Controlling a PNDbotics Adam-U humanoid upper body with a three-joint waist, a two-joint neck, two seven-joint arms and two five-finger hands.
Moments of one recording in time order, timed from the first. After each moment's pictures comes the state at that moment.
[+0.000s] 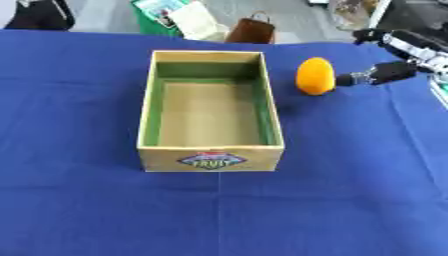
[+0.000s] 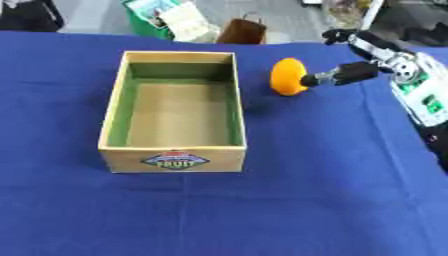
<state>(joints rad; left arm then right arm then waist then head) -0.15 0.14 0.38 -1.98 0.08 -0.14 0.18 -0.68 -0.86 0.10 -1.21 0.37 0.01 0.33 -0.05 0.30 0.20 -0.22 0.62</state>
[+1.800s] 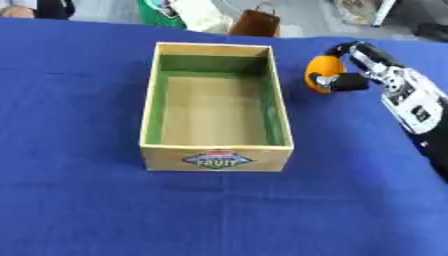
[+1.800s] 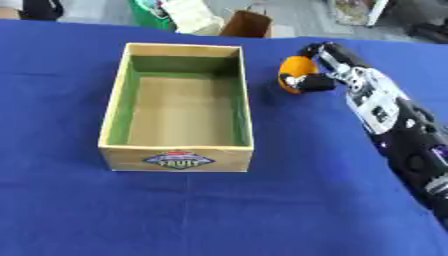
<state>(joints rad) -0.16 0.13 0.38 -1.97 0.08 -0.15 0.13 -0.76 -0.75 0.15 -1.10 0.49 0.07 0.16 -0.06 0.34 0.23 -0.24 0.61</state>
